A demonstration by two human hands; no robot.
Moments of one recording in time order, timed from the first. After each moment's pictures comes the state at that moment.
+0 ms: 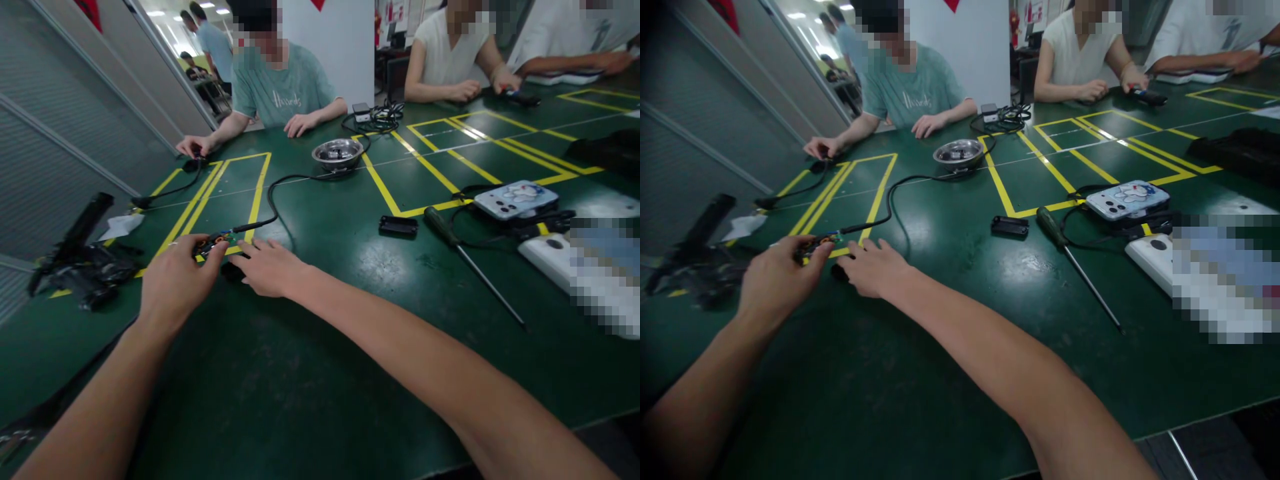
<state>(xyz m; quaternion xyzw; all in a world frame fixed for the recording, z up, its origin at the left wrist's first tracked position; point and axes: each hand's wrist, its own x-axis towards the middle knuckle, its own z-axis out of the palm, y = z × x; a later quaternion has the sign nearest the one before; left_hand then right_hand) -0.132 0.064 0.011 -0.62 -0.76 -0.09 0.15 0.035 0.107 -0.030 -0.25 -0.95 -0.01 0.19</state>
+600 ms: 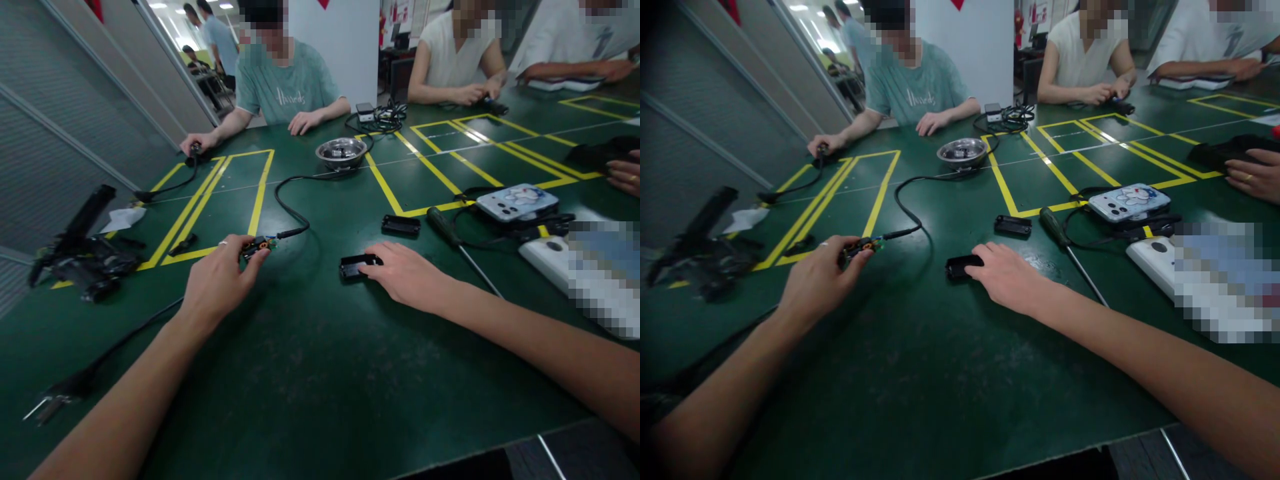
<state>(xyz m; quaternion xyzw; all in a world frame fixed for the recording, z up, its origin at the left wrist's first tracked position) -0.079 0.046 0.017 -0.72 -0.69 -0.06 0.08 0.250 0.064 -0.013 -0.31 -0.94 -0.01 0.12</state>
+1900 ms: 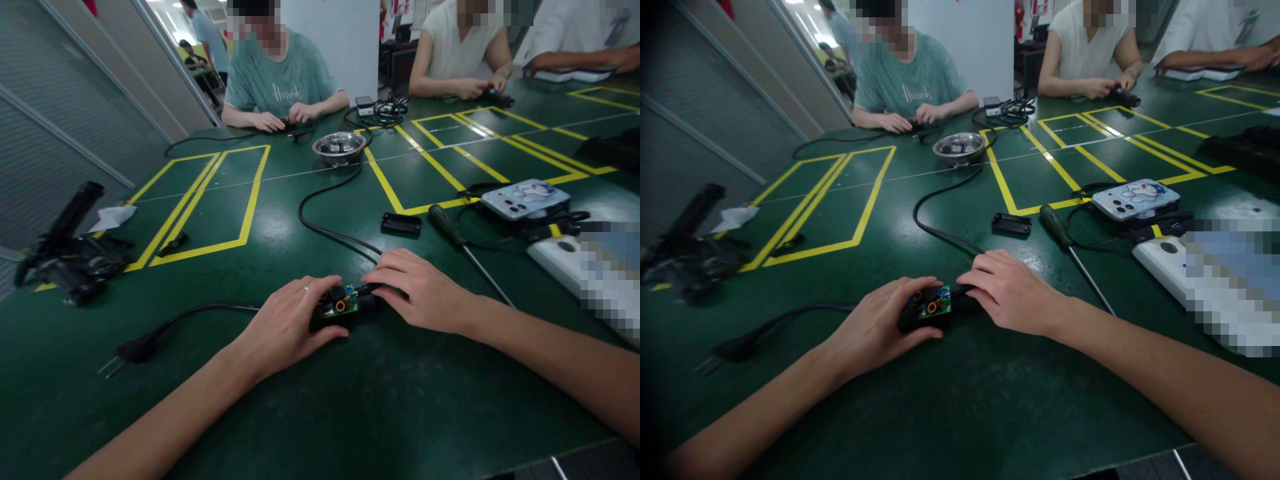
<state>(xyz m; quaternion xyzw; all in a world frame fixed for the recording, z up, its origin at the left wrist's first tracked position) -0.002 0.008 -0.010 -0.90 -0.41 -0.14 -0.08 0.264 0.047 -0.011 -0.26 -0.92 0.11 0.27</state>
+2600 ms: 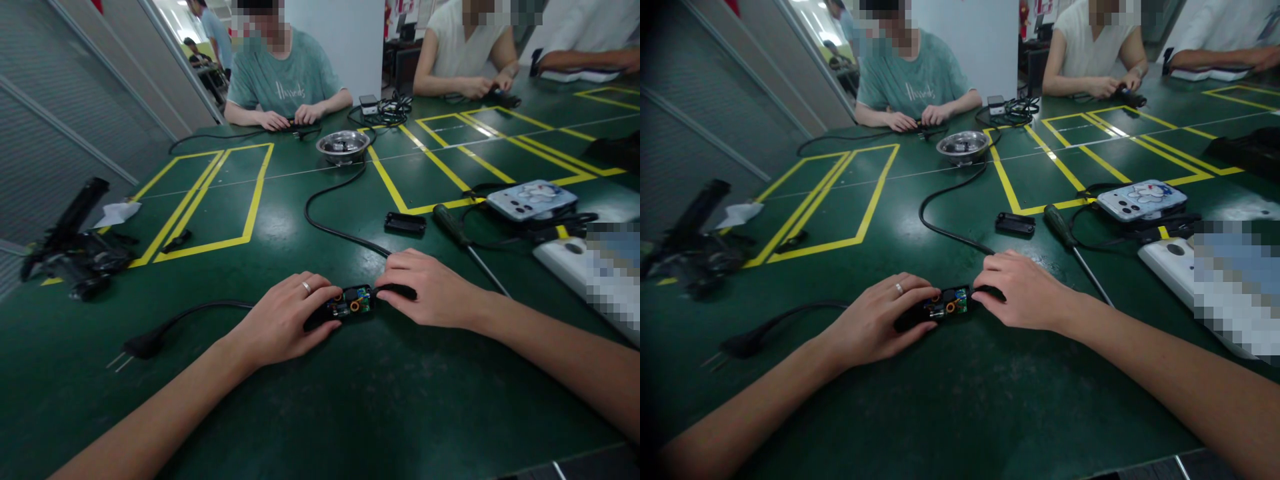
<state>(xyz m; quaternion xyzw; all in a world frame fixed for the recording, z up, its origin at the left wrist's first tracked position) -0.011 0.015 -0.006 -0.93 -0.36 -0.10 -0.06 0.270 0.050 -0.005 -0.30 -0.92 0.15 0.19</state>
